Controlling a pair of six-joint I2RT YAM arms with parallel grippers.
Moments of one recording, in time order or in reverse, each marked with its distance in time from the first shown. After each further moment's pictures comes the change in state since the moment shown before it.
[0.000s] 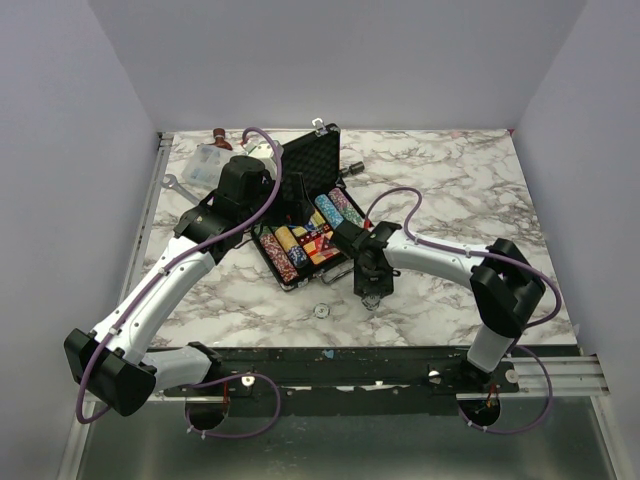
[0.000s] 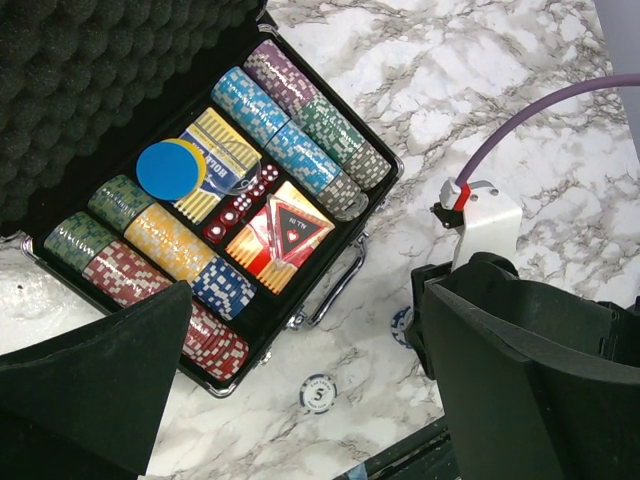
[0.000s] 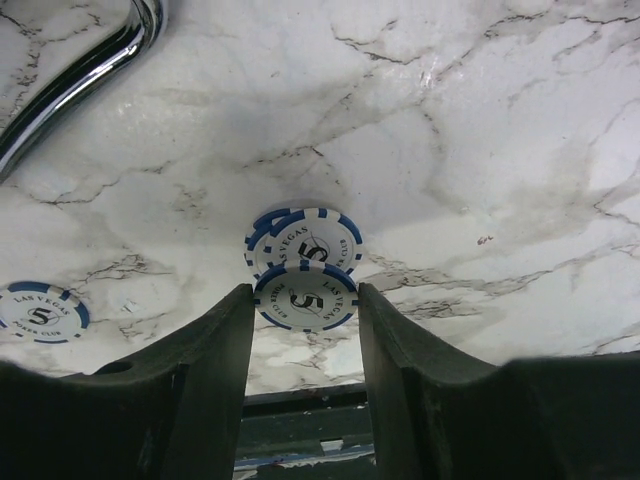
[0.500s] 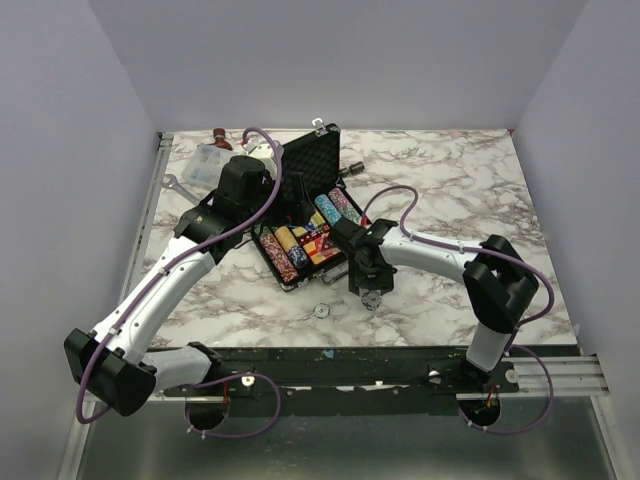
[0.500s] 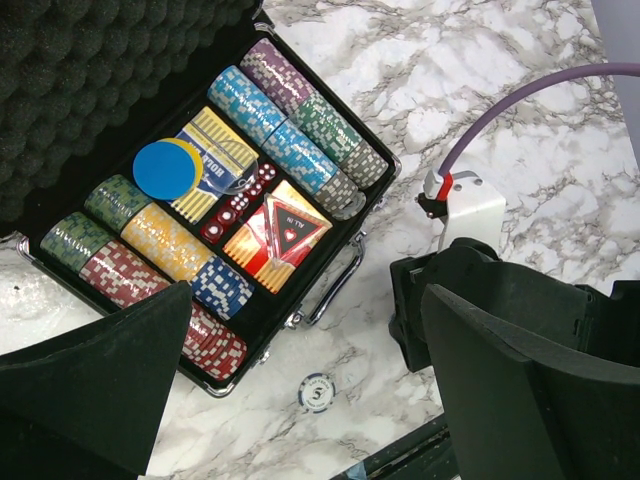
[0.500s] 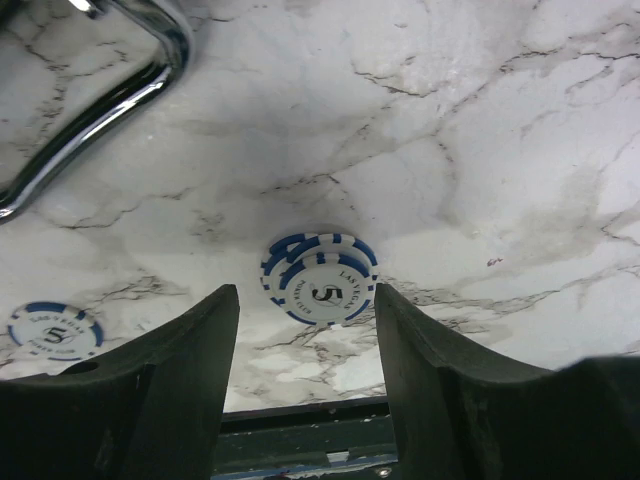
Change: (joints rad) left arm 0.000 0.000 0.000 0.000 0.010 0.000; right arm -0.011 0.041 0.023 0.018 0.006 -0.018
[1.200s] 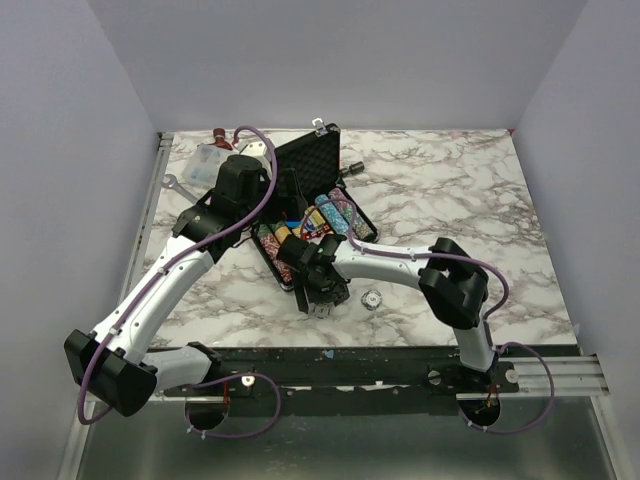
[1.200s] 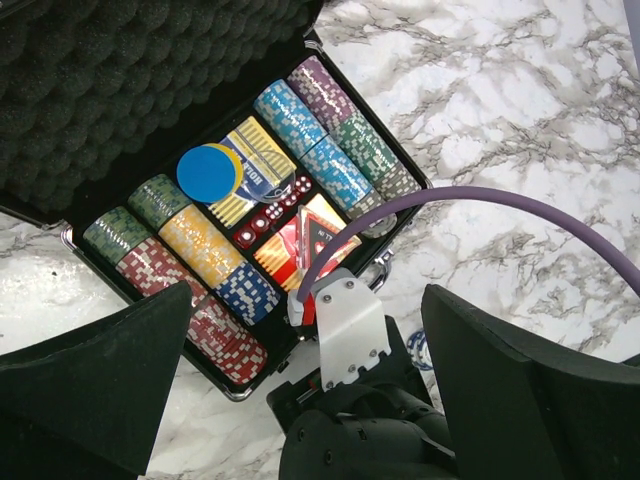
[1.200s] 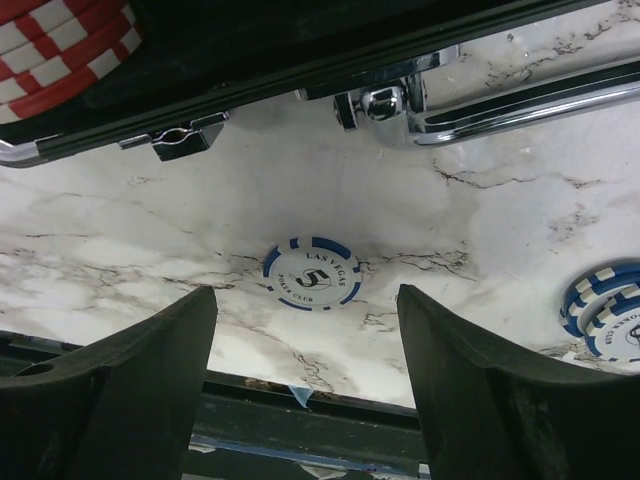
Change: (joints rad) left arm 0.021 0.000 0.001 -0.009 -0.089 -0.027; right arm 0.210 0.232 0.285 0.060 -0.133 -0.089
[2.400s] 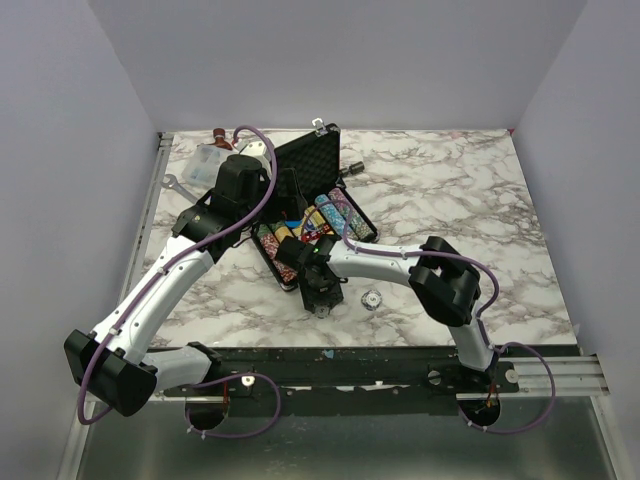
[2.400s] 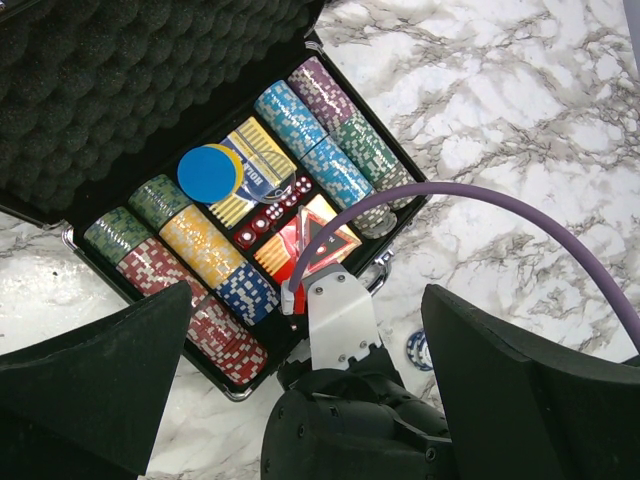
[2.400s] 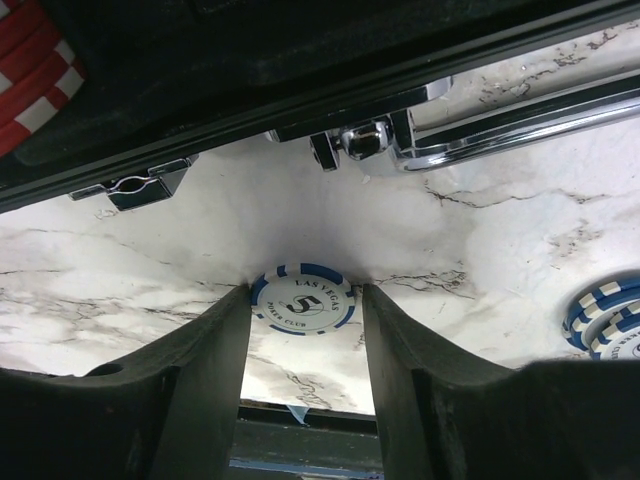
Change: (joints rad) left arm 0.000 0.000 0.002 -0.002 -0.003 -0.001; right arm 0.002 0.062 0.024 -0.018 -0.009 0.027
